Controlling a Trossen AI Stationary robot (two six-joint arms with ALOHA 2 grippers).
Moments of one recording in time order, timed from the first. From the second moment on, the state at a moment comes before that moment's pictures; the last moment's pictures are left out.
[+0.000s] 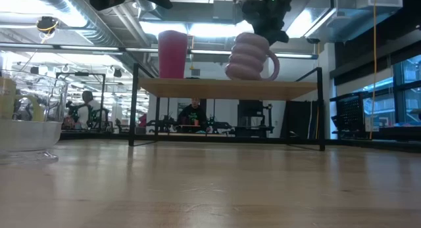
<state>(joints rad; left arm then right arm) -0.50 1.51 1.24 -0.62 -0.60 -1.13 -0.42 1.67 1.74 -1.14 0.04 0.20</state>
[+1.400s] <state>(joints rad) -0.50 1.51 1.24 -0.62 -0.60 -1.13 -0.42 1.68 1.94 -1.11 0.09 0.19</state>
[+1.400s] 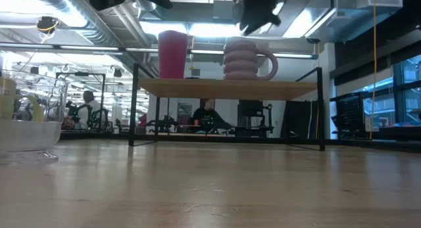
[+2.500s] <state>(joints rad) -0.49 1.51 1.24 -0.62 -0.60 -1.15 -0.49 1.68 1.70 -1.18 -0.08 0.25</state>
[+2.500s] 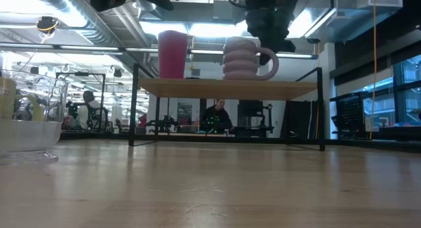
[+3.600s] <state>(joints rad) -0.49 1.51 1.24 -0.62 -0.60 -1.17 -0.37 1.68 1.72 -1.05 -0.21 0.34</state>
